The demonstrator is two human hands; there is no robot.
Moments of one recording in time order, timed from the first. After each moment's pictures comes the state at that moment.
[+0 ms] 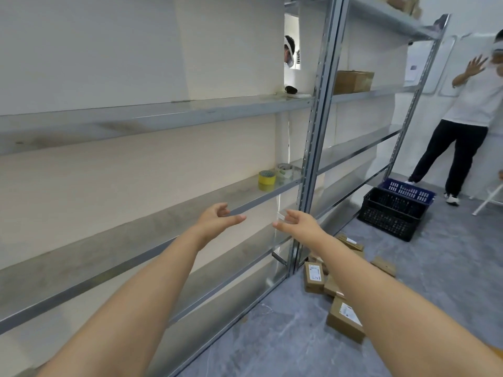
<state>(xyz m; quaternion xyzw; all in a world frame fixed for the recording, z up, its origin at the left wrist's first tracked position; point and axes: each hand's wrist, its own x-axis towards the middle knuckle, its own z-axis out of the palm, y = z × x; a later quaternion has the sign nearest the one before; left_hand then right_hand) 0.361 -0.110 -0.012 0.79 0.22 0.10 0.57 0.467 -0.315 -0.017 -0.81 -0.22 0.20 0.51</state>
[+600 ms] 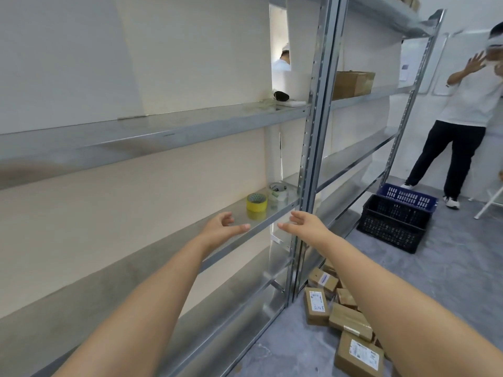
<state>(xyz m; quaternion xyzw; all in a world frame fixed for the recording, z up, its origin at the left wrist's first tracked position) 0.579 -0.040 -0.033 0.80 0.19 0.07 0.57 0.680 -0.255 -0.024 -0.82 -0.21 0.18 0.50</state>
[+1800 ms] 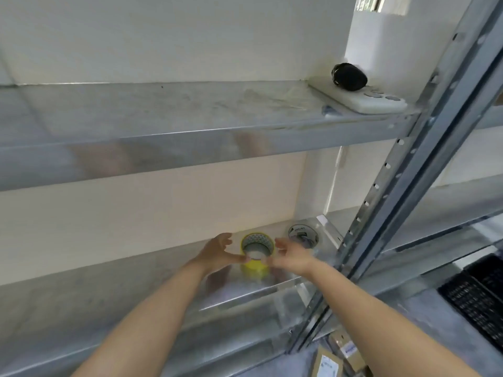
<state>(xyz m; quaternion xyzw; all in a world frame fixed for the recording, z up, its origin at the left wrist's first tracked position) 0.868 0.039 -0.137 0.74 0.41 0.07 0.53 1.028 -0.098 -0.123 -0.80 -0.37 0.37 0.30</state>
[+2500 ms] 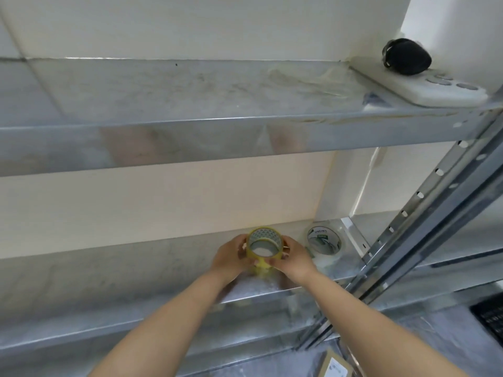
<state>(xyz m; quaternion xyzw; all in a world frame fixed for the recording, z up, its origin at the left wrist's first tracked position) 0.874 0.026 -0.169 0.77 0.41 0.17 0.45 1.016 -0.068 -0.154 -0.78 -0.40 0.30 0.38</state>
